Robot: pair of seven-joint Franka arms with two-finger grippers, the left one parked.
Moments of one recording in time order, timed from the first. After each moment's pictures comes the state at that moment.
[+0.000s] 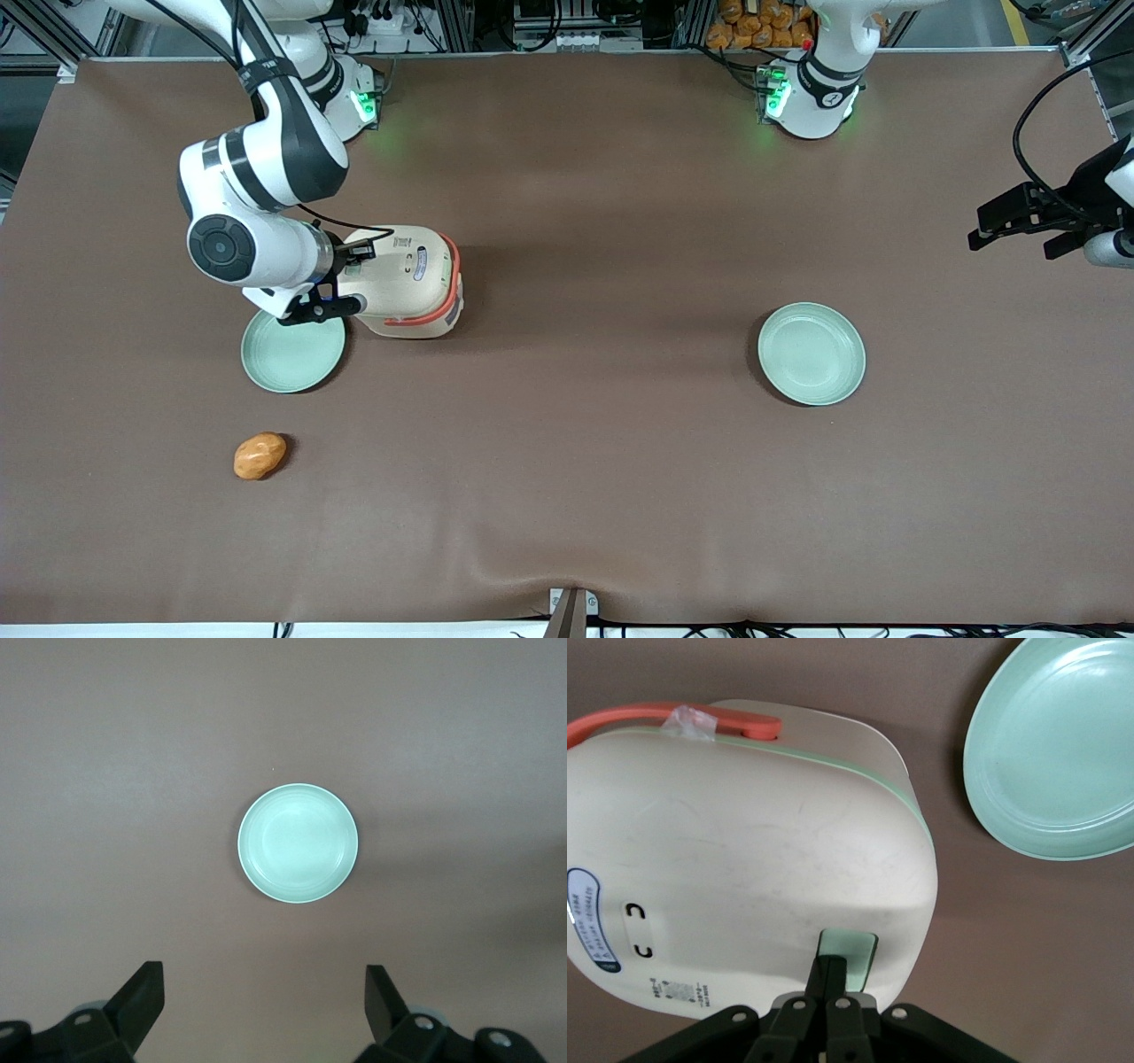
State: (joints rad) arm 0.03 0.18 0.28 -1.99 0.08 1.78 0.12
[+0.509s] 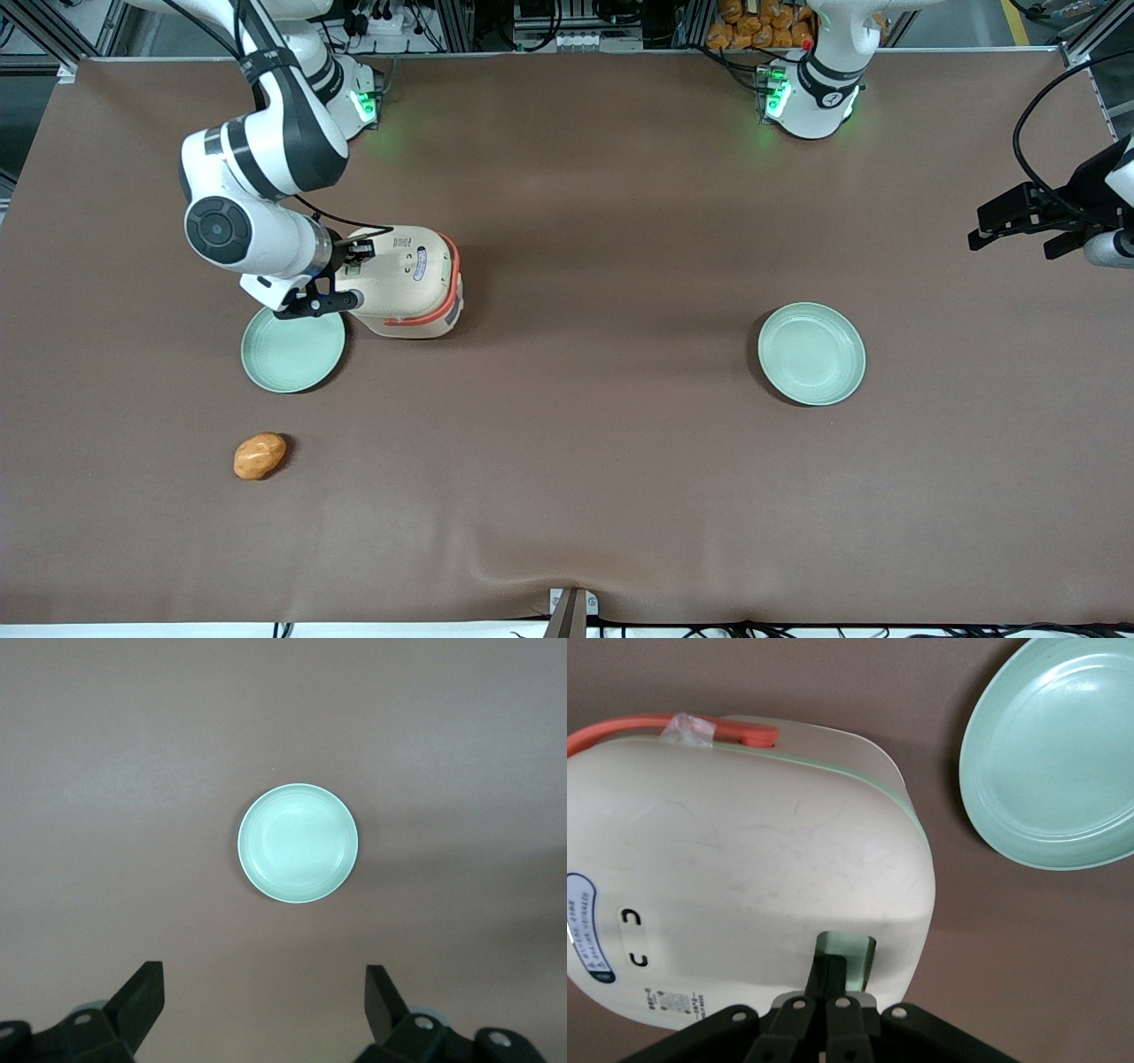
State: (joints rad) arm 0.03 0.13 0.28 -2.07 0.09 1.87 0.13
